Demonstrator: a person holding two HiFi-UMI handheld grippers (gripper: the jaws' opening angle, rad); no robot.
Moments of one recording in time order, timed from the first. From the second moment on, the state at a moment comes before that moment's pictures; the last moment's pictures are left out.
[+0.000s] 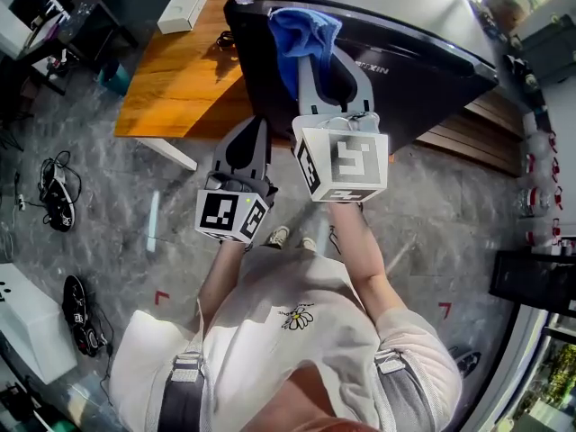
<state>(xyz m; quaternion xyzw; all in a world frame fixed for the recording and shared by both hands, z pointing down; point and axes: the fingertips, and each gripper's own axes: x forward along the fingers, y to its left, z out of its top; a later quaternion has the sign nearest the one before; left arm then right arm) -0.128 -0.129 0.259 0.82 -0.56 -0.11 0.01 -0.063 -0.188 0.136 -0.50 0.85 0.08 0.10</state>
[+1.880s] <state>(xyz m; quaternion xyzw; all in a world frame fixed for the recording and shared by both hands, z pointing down) -0.043 -0.136 0.269 0.85 -0.53 -0.07 0.01 0.189 -0.178 0.142 -0.67 0.71 0.19 0.13</state>
